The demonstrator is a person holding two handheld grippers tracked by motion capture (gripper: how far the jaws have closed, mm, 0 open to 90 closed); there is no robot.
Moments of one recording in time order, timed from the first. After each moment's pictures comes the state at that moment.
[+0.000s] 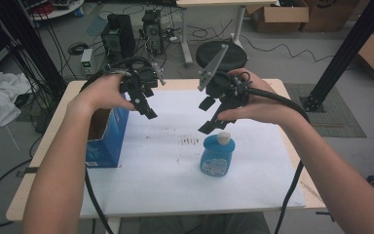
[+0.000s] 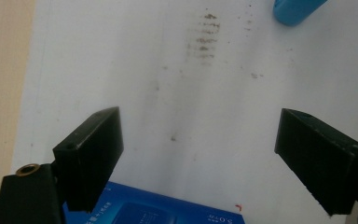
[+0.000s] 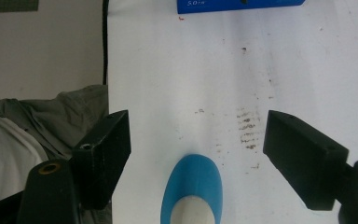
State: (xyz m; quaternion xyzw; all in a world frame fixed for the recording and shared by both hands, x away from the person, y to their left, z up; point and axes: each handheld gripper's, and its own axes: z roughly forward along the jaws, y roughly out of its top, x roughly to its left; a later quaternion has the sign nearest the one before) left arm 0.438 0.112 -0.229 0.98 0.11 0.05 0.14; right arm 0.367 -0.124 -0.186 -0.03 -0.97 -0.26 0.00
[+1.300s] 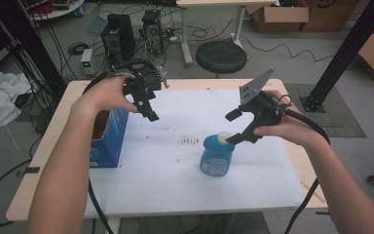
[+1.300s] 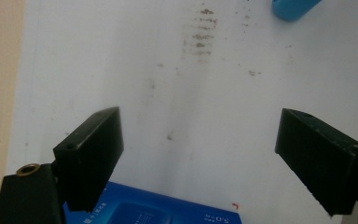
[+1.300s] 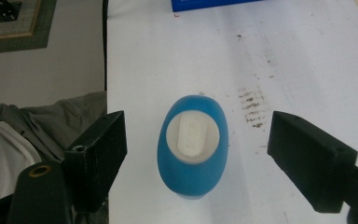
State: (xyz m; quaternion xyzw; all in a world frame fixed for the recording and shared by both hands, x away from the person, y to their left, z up) left arm 0.435 0.103 -0.233 0.99 0.11 0.05 0.12; right arm 0.364 -0.209 -0.237 -0.06 -0.94 -0.35 0.01
